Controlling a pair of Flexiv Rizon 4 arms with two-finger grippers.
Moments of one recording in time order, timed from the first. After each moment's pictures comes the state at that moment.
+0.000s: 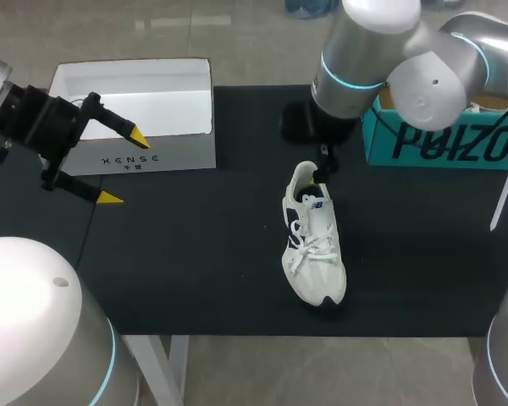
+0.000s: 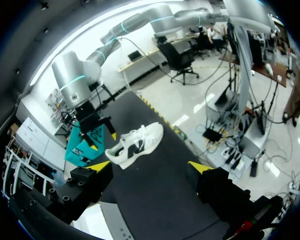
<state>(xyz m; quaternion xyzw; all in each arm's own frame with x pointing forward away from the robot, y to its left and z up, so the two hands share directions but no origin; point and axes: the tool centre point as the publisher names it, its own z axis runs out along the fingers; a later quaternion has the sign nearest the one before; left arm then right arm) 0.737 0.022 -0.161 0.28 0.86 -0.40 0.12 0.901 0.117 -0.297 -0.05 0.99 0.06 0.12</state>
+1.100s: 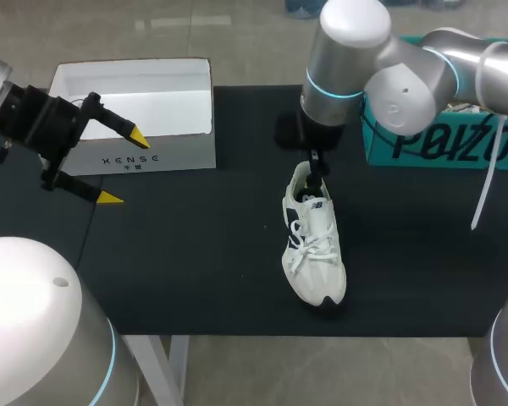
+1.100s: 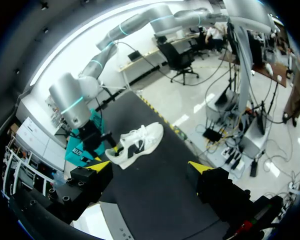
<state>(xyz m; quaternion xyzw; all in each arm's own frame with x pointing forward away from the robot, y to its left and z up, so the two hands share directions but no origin) 0.737 0.022 -0.161 0.28 0.86 -0.40 0.12 0.941 0.118 -0.353 -0.03 0.99 0.04 0.10</state>
